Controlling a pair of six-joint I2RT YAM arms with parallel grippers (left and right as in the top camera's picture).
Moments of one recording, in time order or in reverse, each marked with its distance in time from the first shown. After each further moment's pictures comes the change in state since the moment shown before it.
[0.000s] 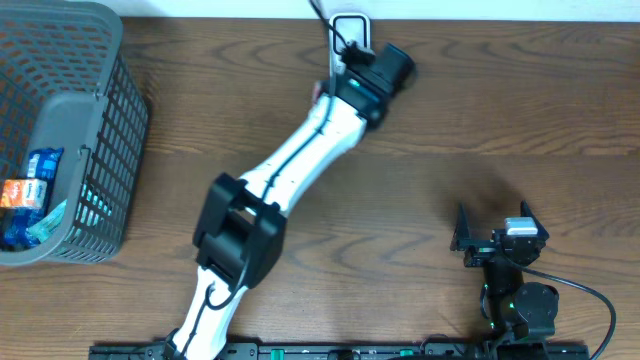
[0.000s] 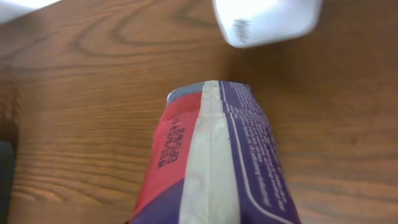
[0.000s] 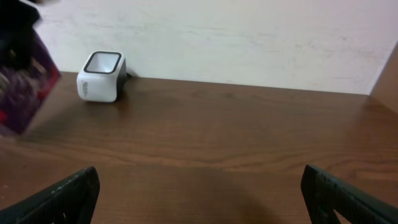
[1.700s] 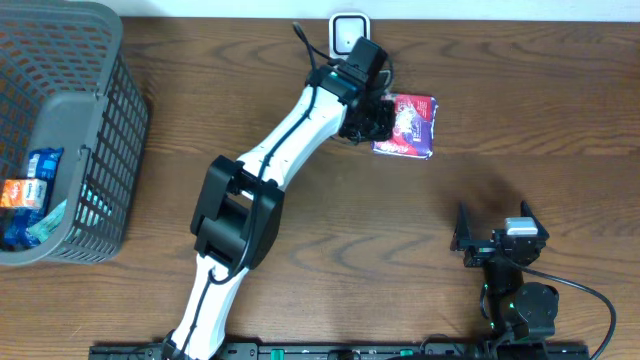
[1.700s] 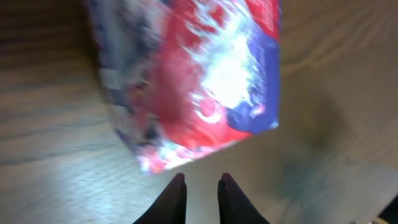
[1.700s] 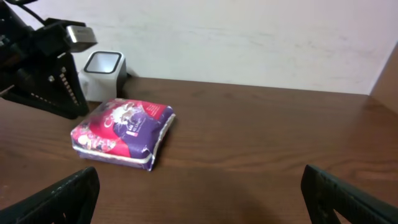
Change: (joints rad) left arm 0.110 0.066 -0.021 0.093 1.003 -0.069; right arm 0.000 0.000 0.000 0.000 0.000 0.000
